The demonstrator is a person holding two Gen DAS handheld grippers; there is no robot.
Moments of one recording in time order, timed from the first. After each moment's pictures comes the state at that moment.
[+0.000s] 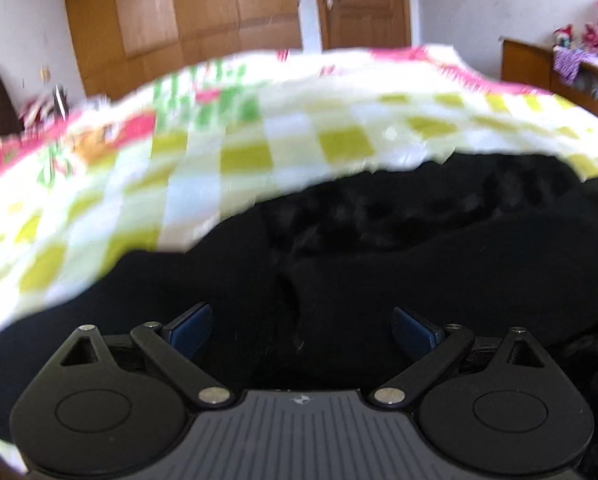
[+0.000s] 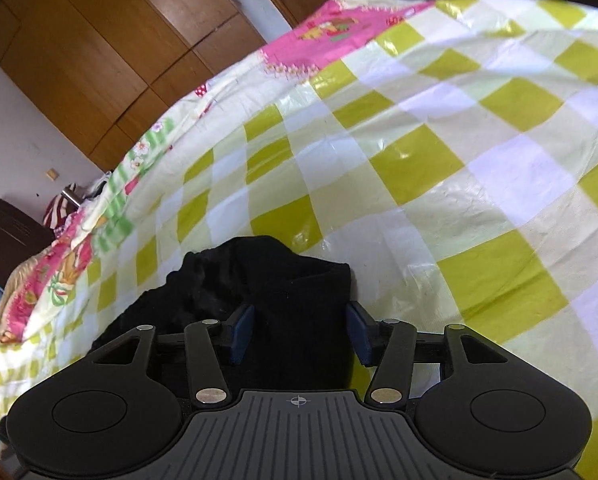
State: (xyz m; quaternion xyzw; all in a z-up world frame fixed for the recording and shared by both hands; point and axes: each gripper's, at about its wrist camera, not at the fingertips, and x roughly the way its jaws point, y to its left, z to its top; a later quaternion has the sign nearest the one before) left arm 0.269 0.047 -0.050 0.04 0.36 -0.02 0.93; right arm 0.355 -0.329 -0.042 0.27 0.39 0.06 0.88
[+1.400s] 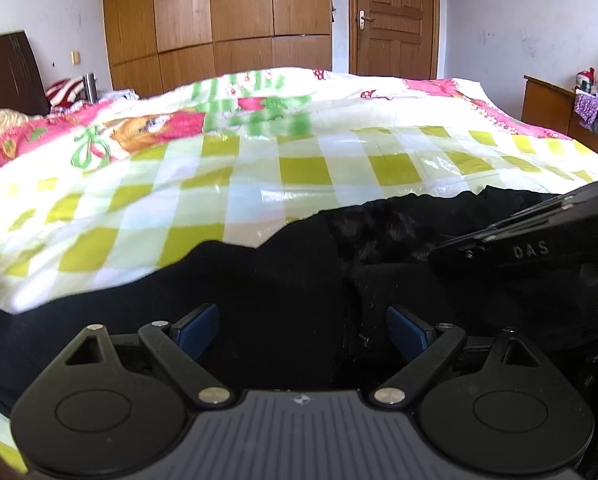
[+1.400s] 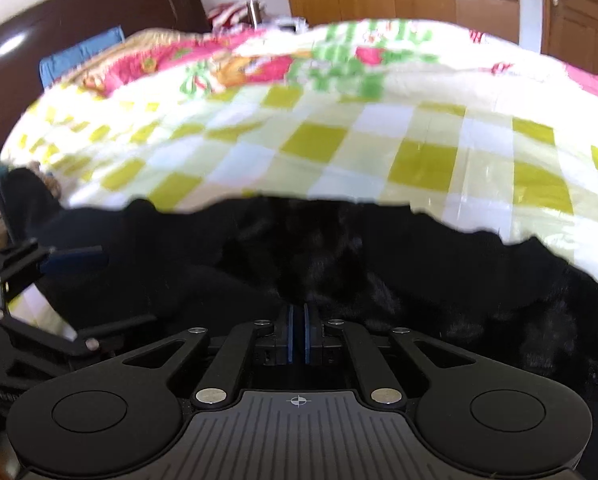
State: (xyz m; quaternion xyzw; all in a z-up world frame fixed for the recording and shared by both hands) left arm 0.242 0.094 -0.034 0.01 0.32 0.00 0.95; right arm 0.372 -0.079 -0.033 -0.06 0.38 0.31 0.87
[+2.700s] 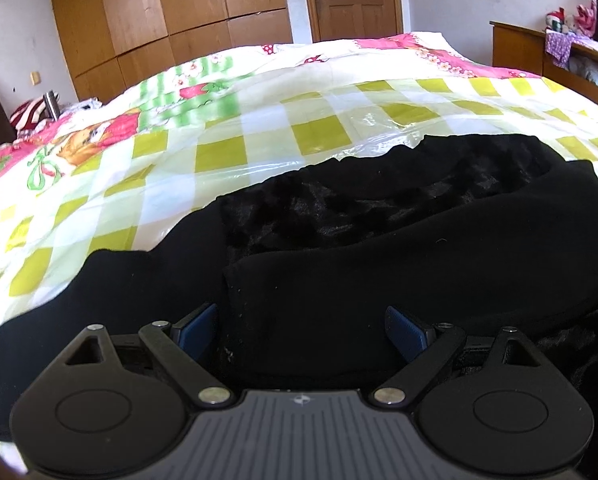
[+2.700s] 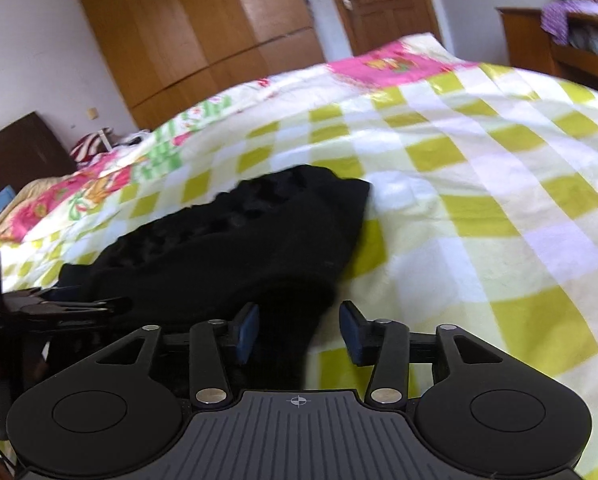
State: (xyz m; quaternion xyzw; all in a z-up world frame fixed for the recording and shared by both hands) left arm 0.265 0.022 -0.047 0.06 0.36 -0.03 0.93; right arm 0.226 -0.283 -0.033 0.11 0.32 0.11 0.94
